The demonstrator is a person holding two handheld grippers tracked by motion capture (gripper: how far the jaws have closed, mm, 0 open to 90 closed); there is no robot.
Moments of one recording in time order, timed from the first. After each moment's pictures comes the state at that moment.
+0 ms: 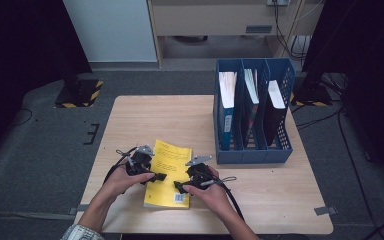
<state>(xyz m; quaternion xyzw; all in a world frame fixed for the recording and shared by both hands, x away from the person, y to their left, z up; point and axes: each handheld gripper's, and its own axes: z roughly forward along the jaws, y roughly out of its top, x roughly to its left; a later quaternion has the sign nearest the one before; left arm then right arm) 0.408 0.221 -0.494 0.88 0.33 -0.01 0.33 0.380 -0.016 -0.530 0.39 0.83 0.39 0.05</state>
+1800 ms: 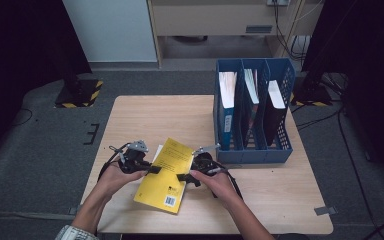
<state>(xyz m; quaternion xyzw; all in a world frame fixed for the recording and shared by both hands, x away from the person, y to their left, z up) 0.401 0.232 -0.459 0.89 0.30 -0.01 0.35 0.417 -0.035 -0.529 0.37 0.83 0.42 -0.06</state>
